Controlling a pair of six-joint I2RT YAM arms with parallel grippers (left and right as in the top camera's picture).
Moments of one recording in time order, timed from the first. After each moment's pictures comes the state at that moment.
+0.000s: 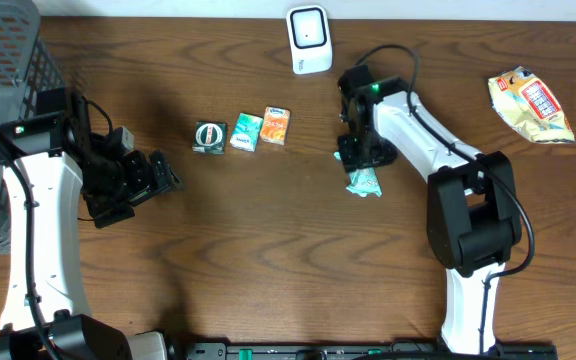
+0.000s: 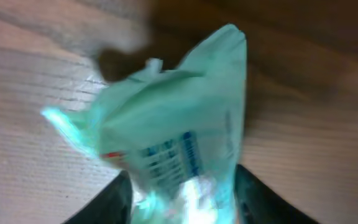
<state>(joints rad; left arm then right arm) 0.24 1.50 1.38 -1.45 0.36 -0.15 0.37 2.16 1.64 -1.07 -0.02 0.18</state>
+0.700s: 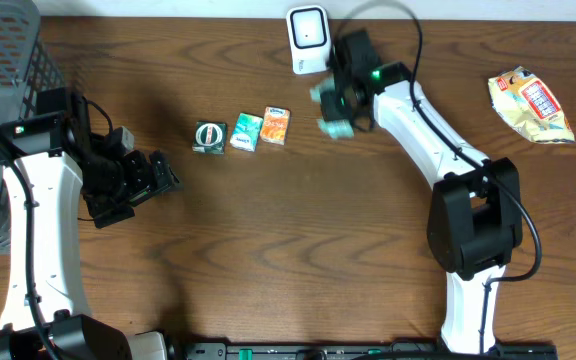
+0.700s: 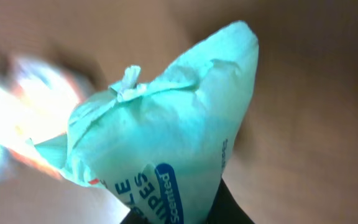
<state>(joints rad) 0.24 1.50 1.38 -1.45 0.36 -0.15 0.38 2.14 1.79 -0.68 -0.05 0.22</state>
